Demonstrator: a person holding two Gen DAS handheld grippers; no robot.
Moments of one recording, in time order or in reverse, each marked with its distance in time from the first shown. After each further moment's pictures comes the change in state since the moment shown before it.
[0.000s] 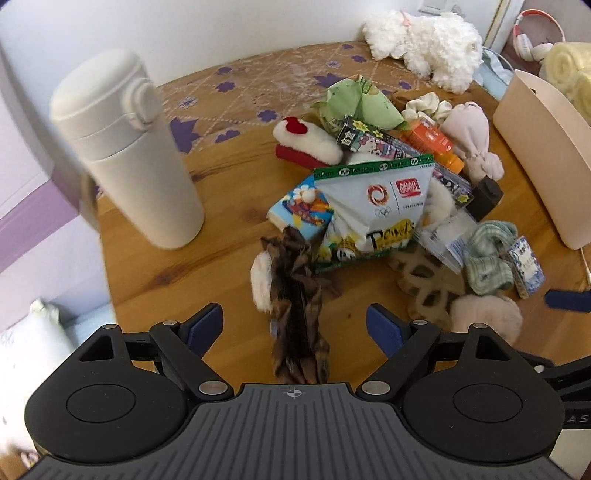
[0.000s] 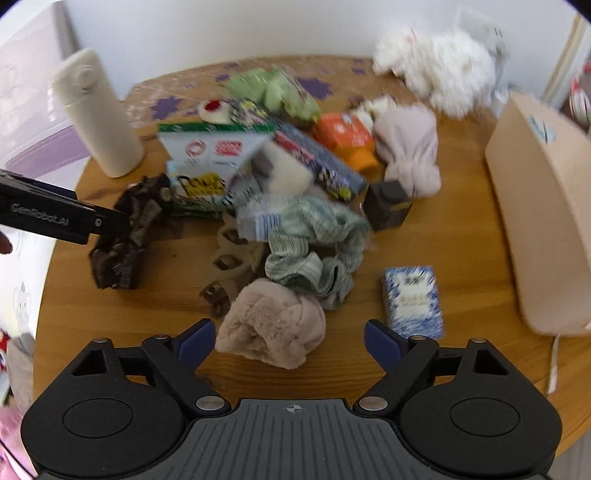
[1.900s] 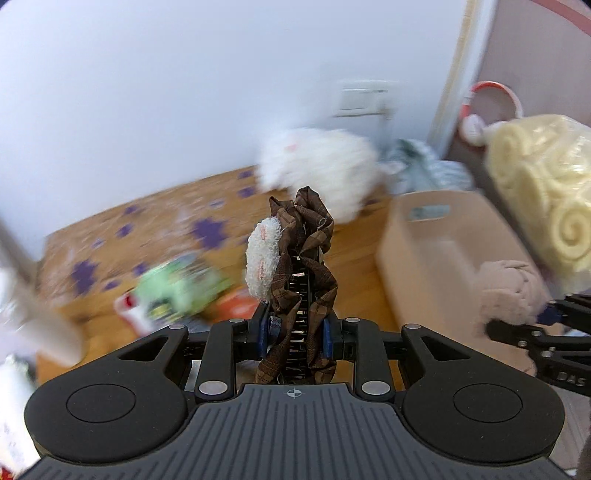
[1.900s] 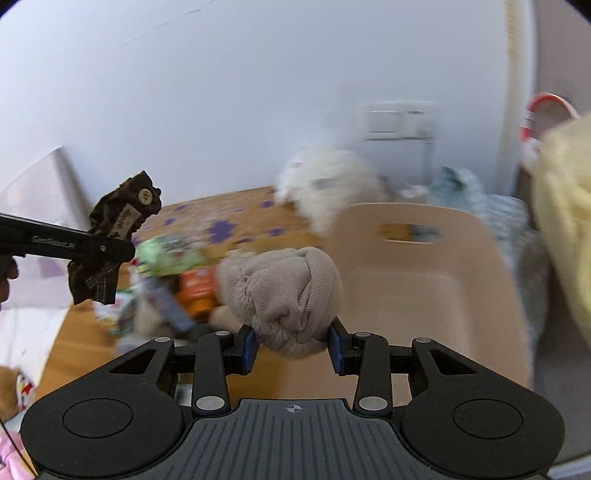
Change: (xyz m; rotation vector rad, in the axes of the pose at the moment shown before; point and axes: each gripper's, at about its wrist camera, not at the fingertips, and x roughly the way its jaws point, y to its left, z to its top) left arm -0.063 -0.249 0.143 -0.045 -0.234 -0.004; right arm -0.105 -0.293 0.057 0.007 -0.339 0.163
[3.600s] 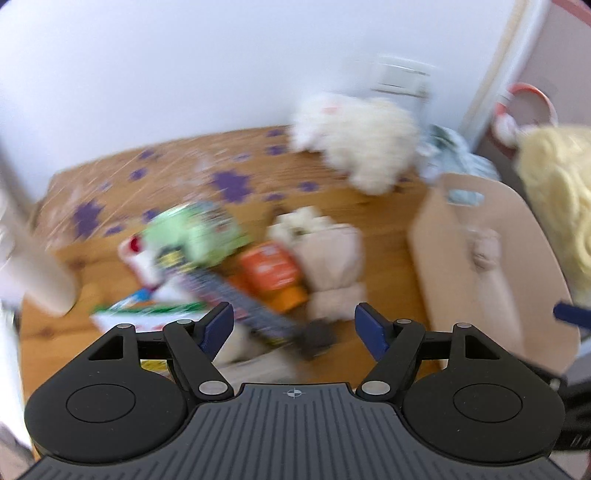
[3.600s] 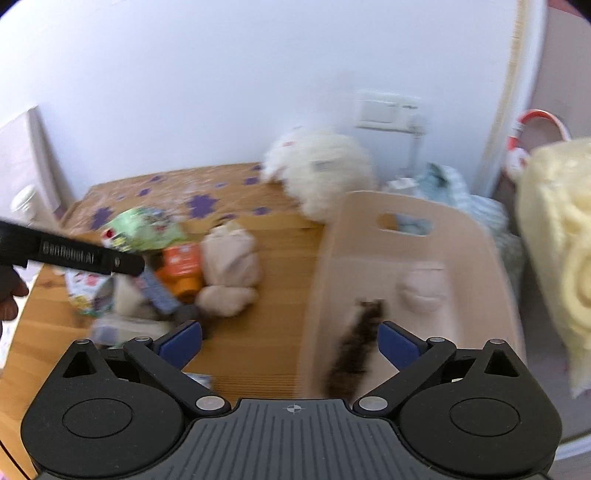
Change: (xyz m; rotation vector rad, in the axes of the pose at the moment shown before) left arm 0.025 0.065 -0.034 -0.185 0.082 0.026; right arm 0.033 0.097 -0.006 -0.110 0.089 -0.117
